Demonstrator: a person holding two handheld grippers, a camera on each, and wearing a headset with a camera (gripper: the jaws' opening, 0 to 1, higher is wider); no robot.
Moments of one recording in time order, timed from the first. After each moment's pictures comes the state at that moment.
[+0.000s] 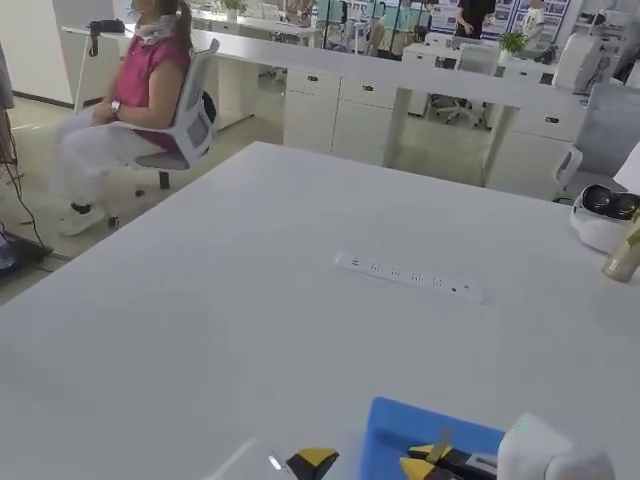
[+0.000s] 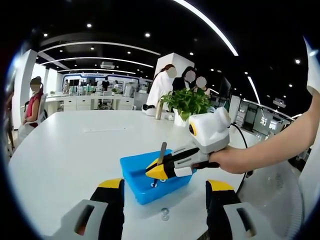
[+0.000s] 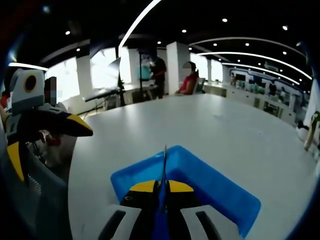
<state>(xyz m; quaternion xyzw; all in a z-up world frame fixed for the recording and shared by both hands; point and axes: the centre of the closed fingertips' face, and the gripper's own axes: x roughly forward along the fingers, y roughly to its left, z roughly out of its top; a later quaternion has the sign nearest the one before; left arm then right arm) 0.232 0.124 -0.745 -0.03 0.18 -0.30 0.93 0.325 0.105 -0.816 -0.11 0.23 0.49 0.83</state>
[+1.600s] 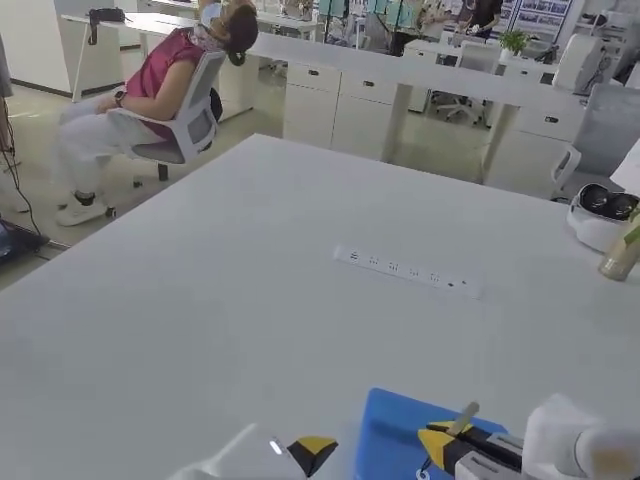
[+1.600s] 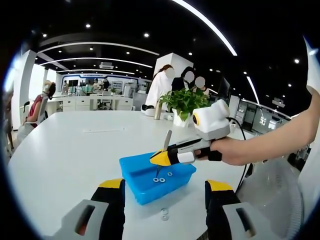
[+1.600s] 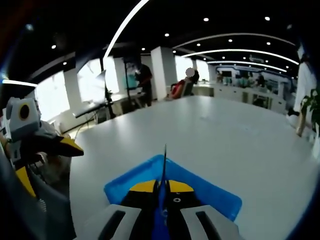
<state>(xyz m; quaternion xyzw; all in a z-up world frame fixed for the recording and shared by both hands) 0.232 0.124 -0.745 -0.03 0.18 -0.30 0.93 0.342 0.083 -0.792 -0.04 0.24 0.45 0.86</state>
